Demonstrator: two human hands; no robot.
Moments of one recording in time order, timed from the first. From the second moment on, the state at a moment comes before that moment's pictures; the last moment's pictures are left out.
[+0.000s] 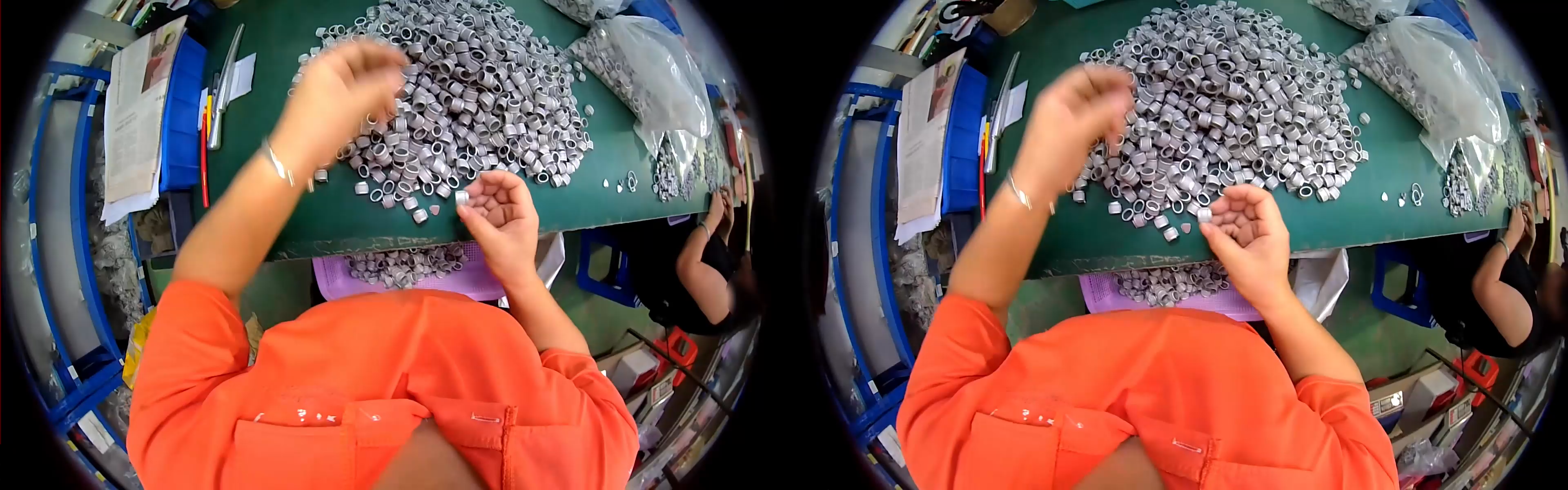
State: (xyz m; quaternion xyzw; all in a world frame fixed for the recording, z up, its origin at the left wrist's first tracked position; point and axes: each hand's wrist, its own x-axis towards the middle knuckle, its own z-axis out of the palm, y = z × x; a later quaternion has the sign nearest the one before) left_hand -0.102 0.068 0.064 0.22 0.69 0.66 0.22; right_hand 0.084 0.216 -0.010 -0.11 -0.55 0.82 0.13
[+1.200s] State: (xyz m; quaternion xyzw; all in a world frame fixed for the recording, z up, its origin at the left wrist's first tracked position) left_hand 0.023 0.019 0.023 0.44 0.73 0.50 0.14; right_hand 0.112 0.197 0.003 0.12 -0.80 0.58 0.12
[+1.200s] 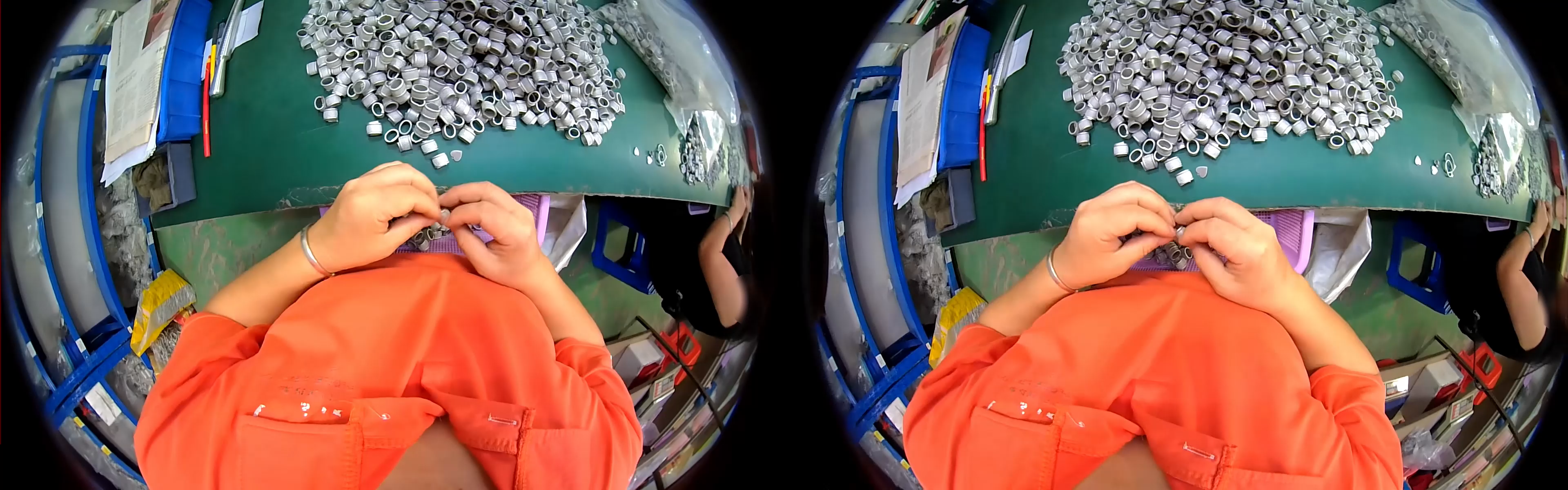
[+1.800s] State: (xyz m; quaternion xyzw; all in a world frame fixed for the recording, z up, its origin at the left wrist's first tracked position) left_hand 0.030 0.031 0.009 0.30 0.77 0.55 0.13; right_hand 0.100 0.202 -0.007 -0.13 -0.43 0.89 -0.05
